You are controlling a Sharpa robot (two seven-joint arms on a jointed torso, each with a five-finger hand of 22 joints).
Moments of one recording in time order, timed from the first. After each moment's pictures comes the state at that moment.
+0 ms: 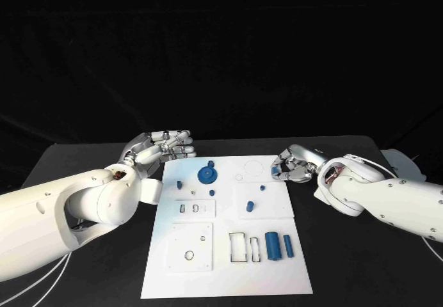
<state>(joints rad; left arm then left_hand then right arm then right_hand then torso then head) 1.21 -0.96 0.01 1.71 0.05 -0.40 0.38 1.42 -0.09 0.28 0.17 0.08 0.95 0.21 0.12 0.07 1.02 0.16 0.10 0.07 1.11 0.11 0.14 0.14 0.17 0.88 0.25 0.30 0.09 1.24 -0.88 -0.11 1.42 -1.27 -0.38 -0.04 1.40 -0.05 0.22 0.08 0.24 1.09 0.11 0.14 0.19 1.44 0.03 1.41 1.31 1.46 -0.03 1.55 1.31 0.05 1.46 0.08 1.43 1.31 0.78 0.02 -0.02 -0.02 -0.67</state>
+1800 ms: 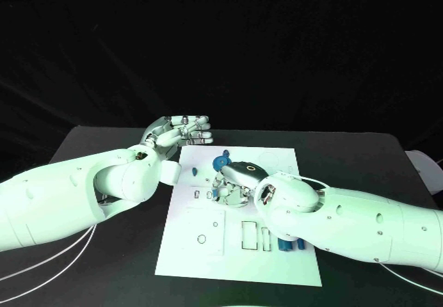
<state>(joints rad) 1.21 -0.92 0.01 1.66 0.05 -0.40 0.38 1.42 -0.09 0.28 0.17 0.08 0.95 0.21 0.12 0.07 1.02 0.16 0.10 0.07 1.11 0.11 0.14 0.14 0.17 0.88 0.25 0.30 0.09 1.18 -0.55 -0.13 1.59 -1.56 -0.33 -0.30 1.34 -0.05 0.22 0.09 0.25 1.09 0.11 0.14 0.20 1.45 0.03 1.42 1.31 1.46 -0.04 1.55 1.31 0.05 1.47 0.07 1.44 1.31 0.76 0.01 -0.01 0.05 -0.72</state>
